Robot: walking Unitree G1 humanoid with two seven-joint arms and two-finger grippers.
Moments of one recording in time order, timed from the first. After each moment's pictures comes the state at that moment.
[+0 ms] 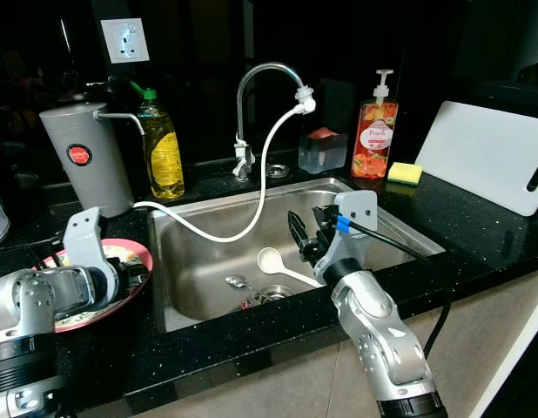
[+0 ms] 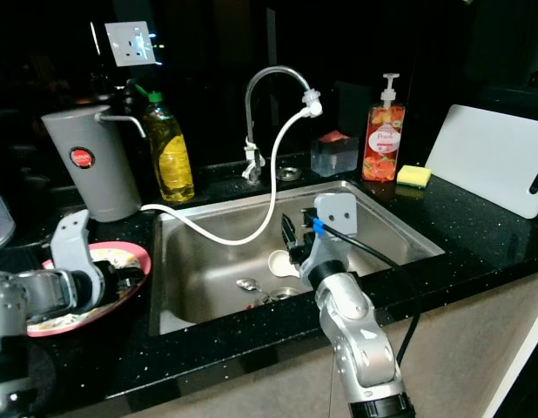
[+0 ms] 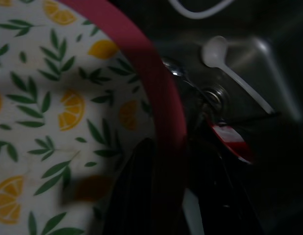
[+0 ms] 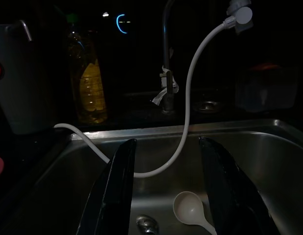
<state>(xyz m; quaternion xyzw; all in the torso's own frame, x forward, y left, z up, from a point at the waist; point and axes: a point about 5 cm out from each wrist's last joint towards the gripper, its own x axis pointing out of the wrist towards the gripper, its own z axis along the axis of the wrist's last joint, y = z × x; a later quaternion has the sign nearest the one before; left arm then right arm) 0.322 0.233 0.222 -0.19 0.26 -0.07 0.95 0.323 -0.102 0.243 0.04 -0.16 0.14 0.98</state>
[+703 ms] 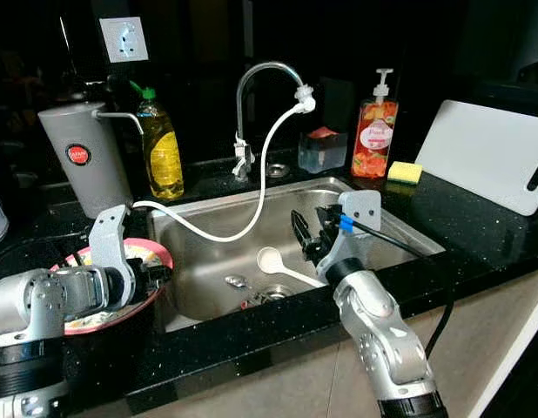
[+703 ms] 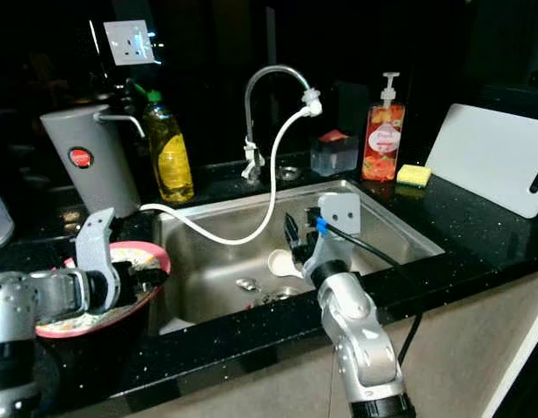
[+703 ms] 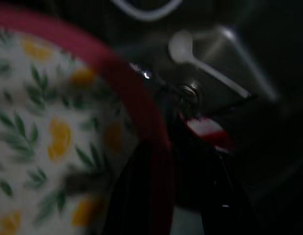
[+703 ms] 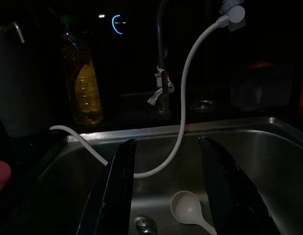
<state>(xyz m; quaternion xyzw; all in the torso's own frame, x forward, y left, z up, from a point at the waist) 0.321 0.215 0.234 -0.13 0.22 -0.13 0.96 0.324 -0.103 0.244 0.04 -0.16 0.13 0.98</state>
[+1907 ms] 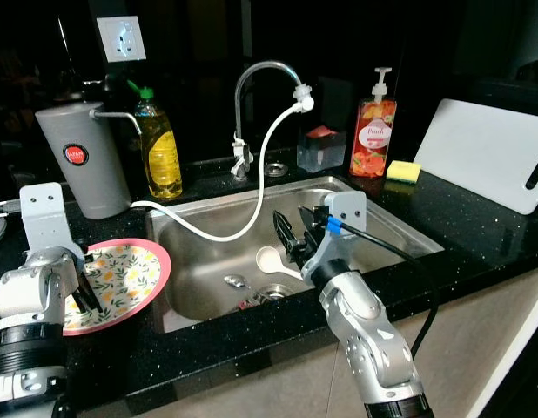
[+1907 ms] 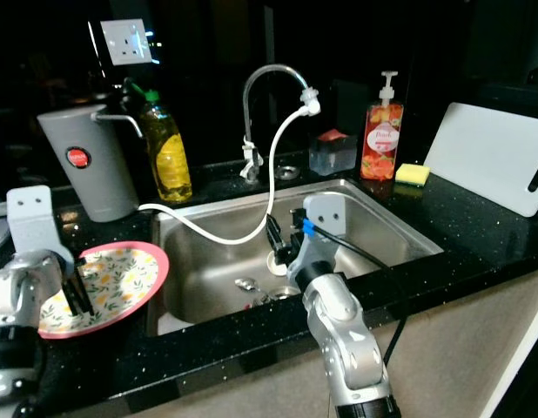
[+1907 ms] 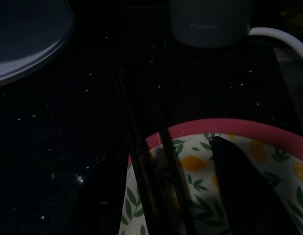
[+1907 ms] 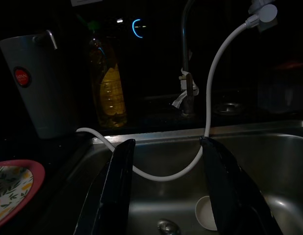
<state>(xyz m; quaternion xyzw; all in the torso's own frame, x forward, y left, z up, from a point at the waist) 0.349 0.290 0.236 -0.05 0.12 0.24 0.96 0.319 -0.081 0.244 0.07 -0.17 0.18 0.97</state>
